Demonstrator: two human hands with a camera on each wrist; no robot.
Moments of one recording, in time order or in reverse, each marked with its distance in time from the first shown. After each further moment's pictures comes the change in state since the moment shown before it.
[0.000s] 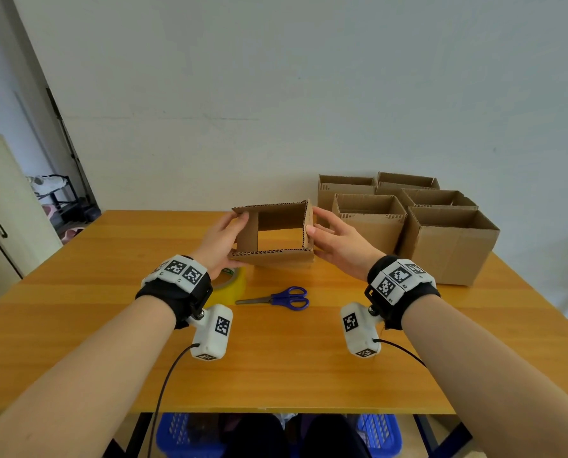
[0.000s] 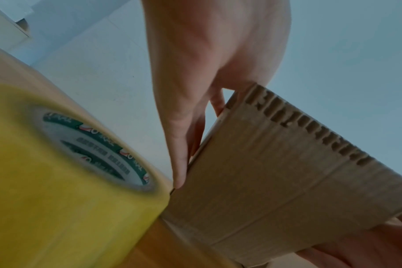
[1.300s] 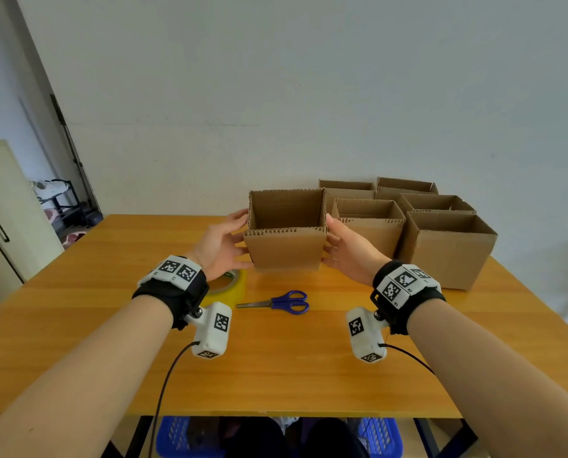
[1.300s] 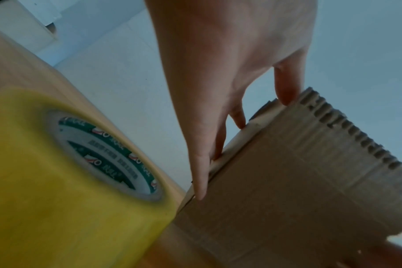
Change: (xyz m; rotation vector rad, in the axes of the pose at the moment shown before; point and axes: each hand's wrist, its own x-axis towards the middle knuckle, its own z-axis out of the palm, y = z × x) left_hand 0.000 0.004 -0.009 -0.209 -0.252 -0.051; right_hand 0.006 0.008 -0.014 0.171 0.065 0.132
